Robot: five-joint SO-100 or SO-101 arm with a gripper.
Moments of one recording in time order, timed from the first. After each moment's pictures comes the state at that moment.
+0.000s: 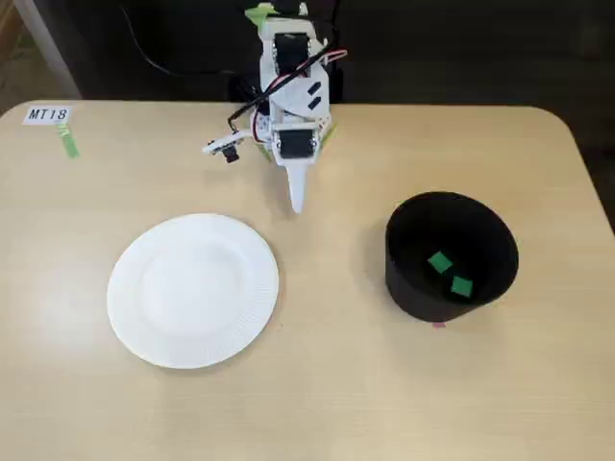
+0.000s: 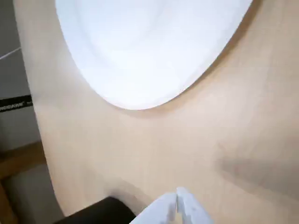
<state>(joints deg) -1.2 184.3 174.2 60.5 -1.7</state>
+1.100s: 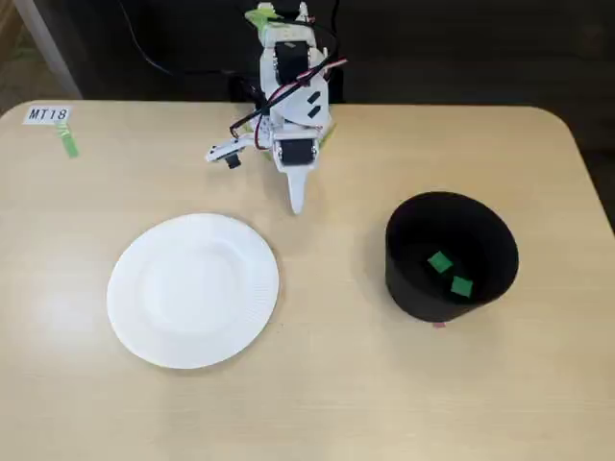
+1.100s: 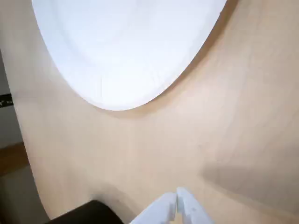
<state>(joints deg) -1.2 184.3 175.8 61.4 -2.9</state>
